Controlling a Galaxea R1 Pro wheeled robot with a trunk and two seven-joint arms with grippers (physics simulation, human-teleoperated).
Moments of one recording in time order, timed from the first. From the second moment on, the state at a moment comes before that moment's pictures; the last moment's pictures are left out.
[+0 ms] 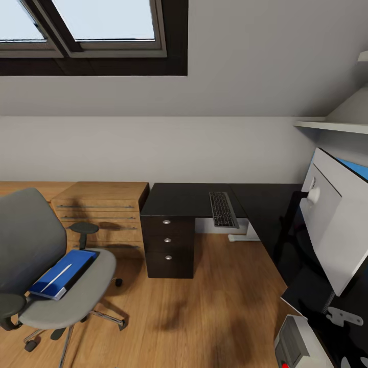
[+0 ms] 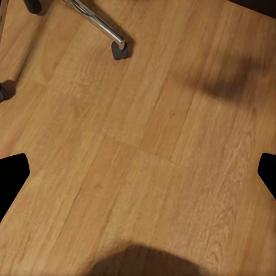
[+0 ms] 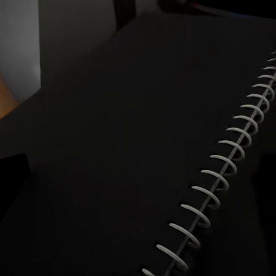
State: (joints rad) left arm -0.32 -0.02 0.13 -0.04 0.22 -0.44 0.03; right arm -0.28 -0.22 -0.55 -0.72 -0.06 -0.17 0.32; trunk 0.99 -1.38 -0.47
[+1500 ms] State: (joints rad) left arm -0.32 -0.02 0.13 -0.04 0.22 -0.44 0.03; right arm -0.28 -0.22 -0.59 -0.71 -0.07 -0.17 0.32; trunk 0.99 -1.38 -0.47
